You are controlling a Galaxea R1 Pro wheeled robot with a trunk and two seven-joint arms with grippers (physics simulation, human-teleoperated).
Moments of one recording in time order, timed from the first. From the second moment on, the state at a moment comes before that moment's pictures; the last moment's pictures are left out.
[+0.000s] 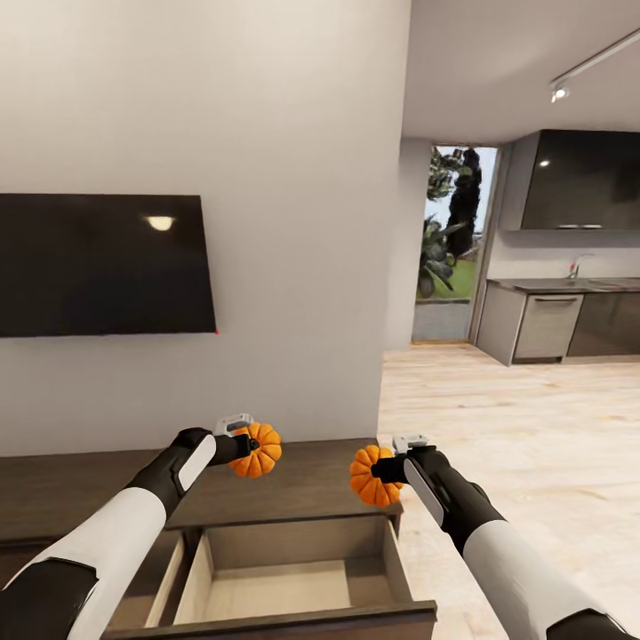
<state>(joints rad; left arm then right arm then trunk) -0.86 0.05 -0.21 -0.51 0.52 0.58 0.06 -0.74 0.00 0.29 -0.71 -0.29 0.69 -0.12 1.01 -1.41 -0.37</state>
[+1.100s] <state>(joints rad) -0.86 -0.02 -0.22 -0.38 0.50 0.80 0.10 -0.74 0.01 0.28 -0.70 -0.29 0.79 -0.11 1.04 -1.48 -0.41</state>
